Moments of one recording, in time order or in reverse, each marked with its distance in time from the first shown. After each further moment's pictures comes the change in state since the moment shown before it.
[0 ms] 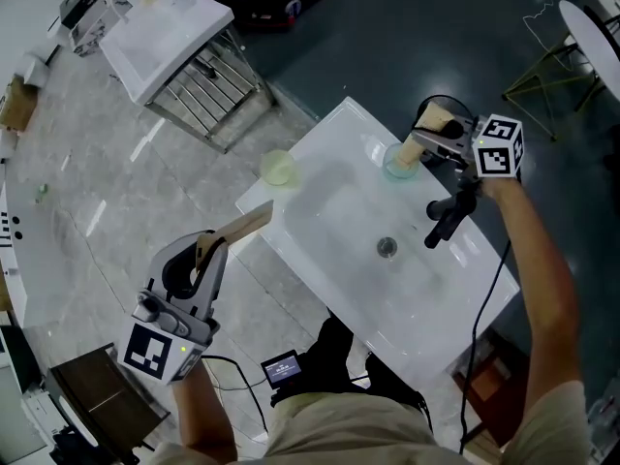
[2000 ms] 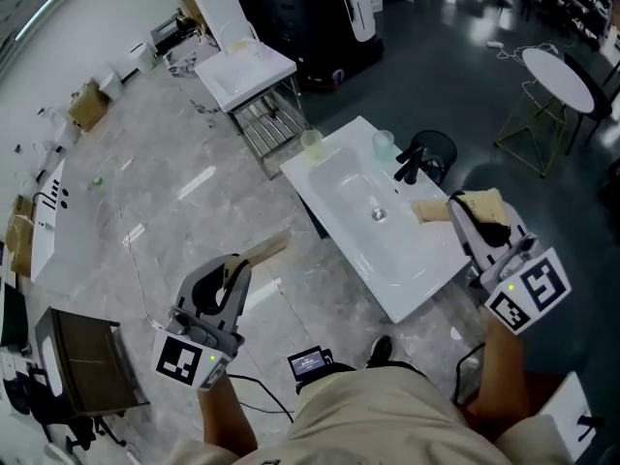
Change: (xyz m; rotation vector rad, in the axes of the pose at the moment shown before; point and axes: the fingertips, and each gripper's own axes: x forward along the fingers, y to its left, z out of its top) left arm -0.313 -0.315 0.106 0.130 -0.173 0.228; right arm -0.309 0.525 0.047 -0.385 -0.452 -0.366
